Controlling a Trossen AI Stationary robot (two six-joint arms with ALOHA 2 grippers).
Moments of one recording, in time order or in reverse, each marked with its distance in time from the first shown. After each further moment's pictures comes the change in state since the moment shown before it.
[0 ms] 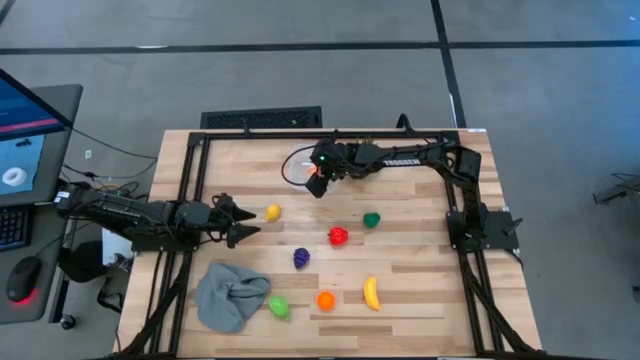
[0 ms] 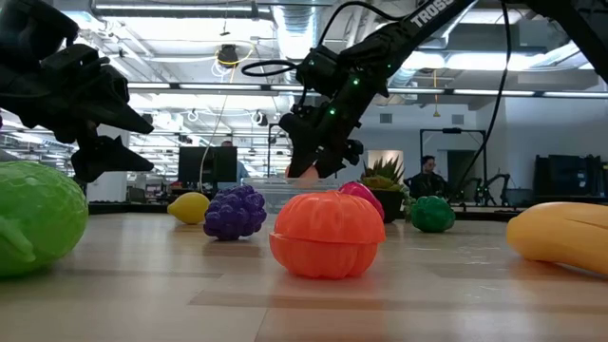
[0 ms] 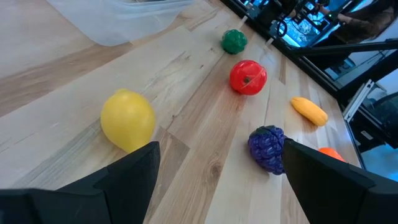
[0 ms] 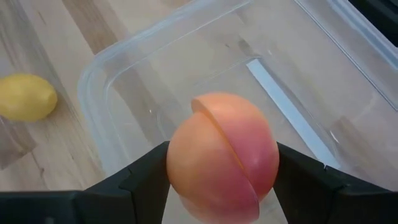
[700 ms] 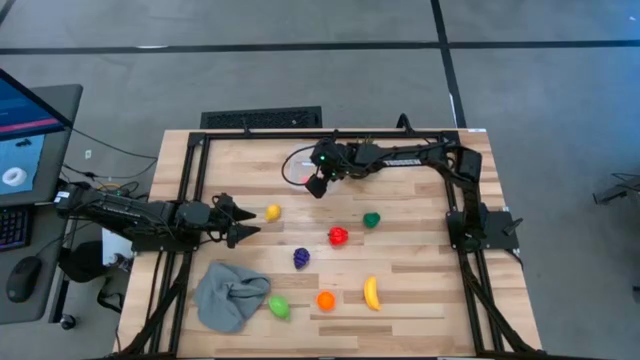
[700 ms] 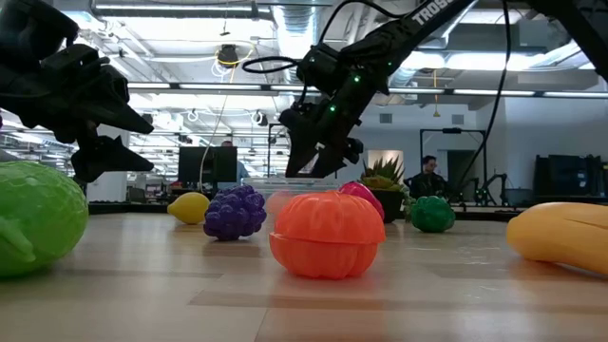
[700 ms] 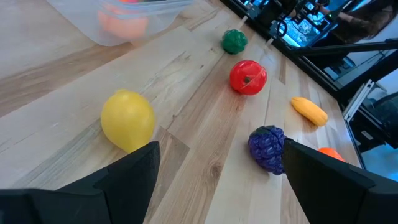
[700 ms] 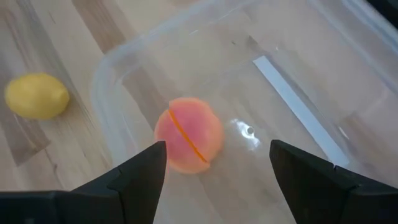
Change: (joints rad) left arm 0.000 0.000 0.000 0.000 0.000 0.000; right arm 0.004 -0.010 0.001 -0.006 -0.016 0.018
